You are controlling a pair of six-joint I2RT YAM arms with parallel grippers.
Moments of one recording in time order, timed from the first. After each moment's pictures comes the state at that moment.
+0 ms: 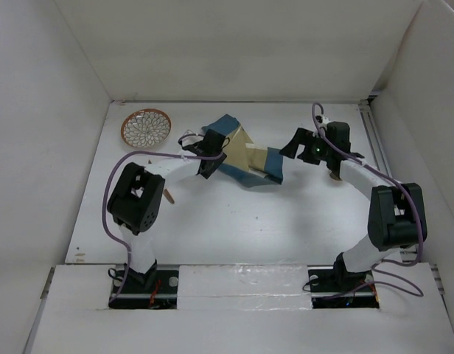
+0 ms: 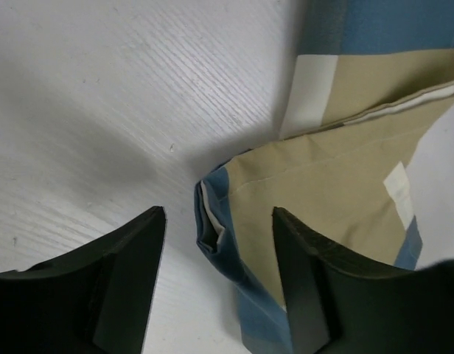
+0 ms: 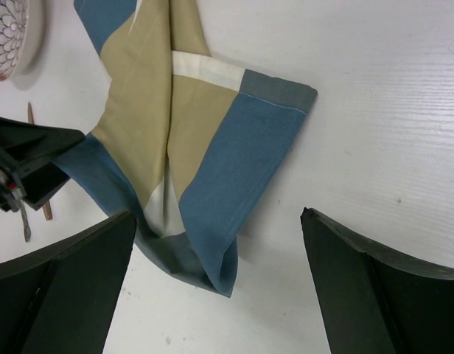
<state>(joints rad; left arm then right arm) -0.56 1.84 1.24 -0.37 -0.37 -1.30 0.09 1.58 0.97 0.02 -0.48 0.42</state>
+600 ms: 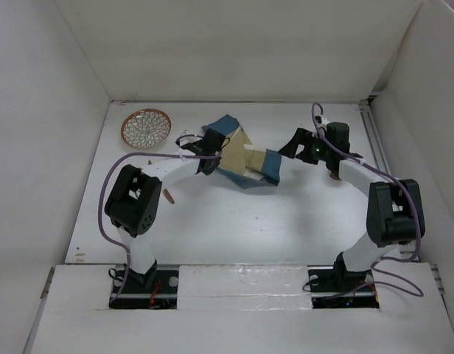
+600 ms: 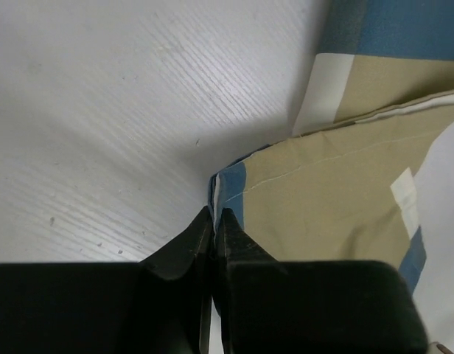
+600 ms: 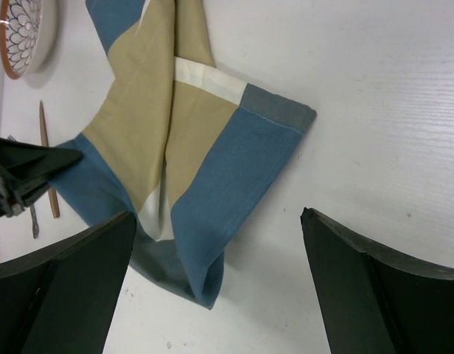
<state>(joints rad) -0.56 1.83 1.25 -0.46 -0.40 -1.33 0.08 1.61 0.96 0.07 -0.52 0.43</state>
